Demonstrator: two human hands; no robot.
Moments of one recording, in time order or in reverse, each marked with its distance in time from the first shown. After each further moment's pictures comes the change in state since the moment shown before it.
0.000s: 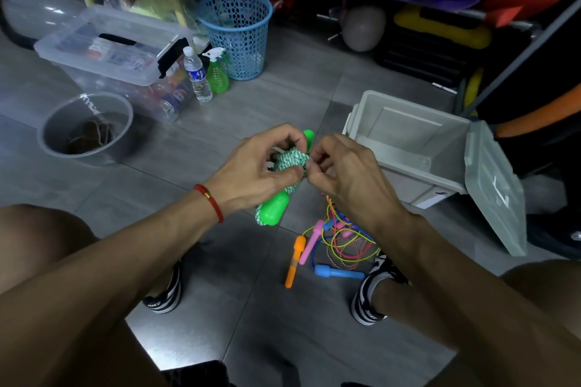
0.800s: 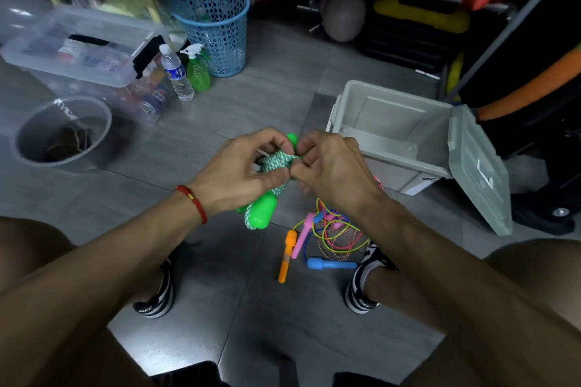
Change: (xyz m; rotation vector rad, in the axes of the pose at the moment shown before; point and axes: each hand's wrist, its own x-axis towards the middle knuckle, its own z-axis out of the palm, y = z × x) left_hand 0.002 -0.010 0.010 0.048 -0.051 -0.085; right_hand 0.004 0.006 0.003 0.108 -0.078 0.280
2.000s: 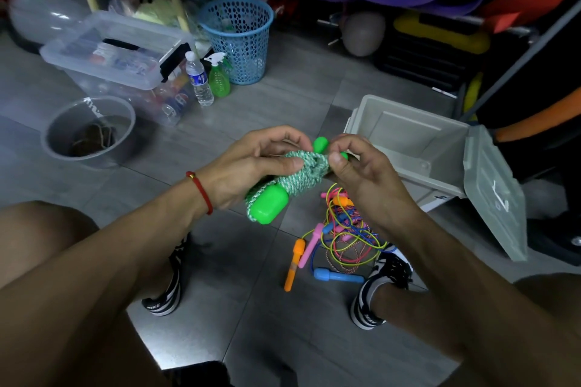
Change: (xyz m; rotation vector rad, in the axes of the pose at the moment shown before) left_hand -0.001 0.018 -0.017 -0.575 -0.127 -0.123; right_hand -0.011 0.017 -0.011 0.717 -0.065 -0.040
